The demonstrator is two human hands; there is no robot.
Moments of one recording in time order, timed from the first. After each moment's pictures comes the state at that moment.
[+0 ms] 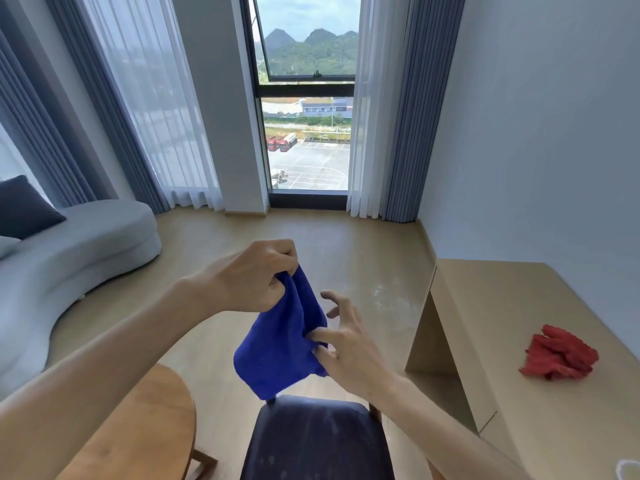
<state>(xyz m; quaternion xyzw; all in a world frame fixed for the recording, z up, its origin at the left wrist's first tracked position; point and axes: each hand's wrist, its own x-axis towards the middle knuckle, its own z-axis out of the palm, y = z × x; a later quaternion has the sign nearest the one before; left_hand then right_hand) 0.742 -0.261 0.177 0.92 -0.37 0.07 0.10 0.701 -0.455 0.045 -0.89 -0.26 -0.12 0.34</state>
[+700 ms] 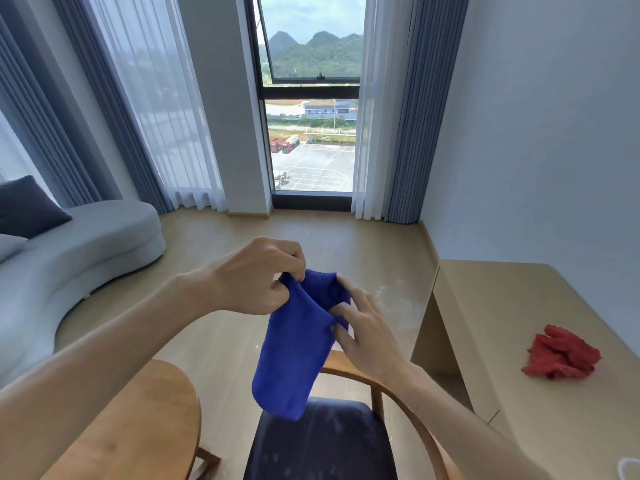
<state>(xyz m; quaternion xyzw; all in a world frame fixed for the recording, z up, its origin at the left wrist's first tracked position) 0.724 -0.256 0.189 0.90 -0.40 0.06 0.15 0.709 -0.464 0.045 -0.91 -0.20 -0.15 0.33</state>
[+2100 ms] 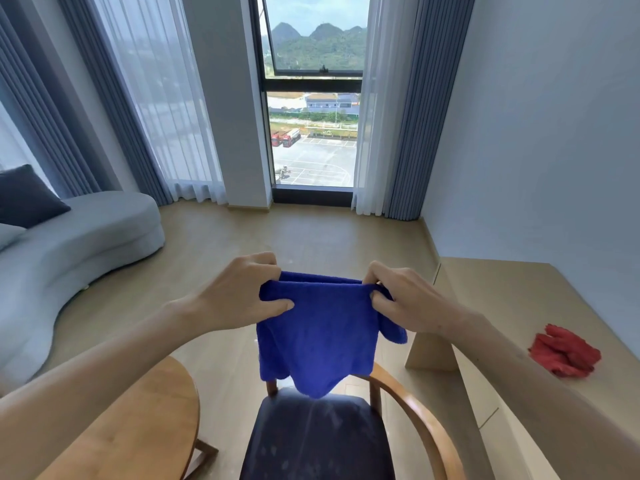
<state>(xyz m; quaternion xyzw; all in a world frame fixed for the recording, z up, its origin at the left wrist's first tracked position) 0.722 -0.237 0.146 0.94 -0.29 0.08 0.19 0.723 -0.517 0.126 -0.92 -0.28 -0.01 0.26</state>
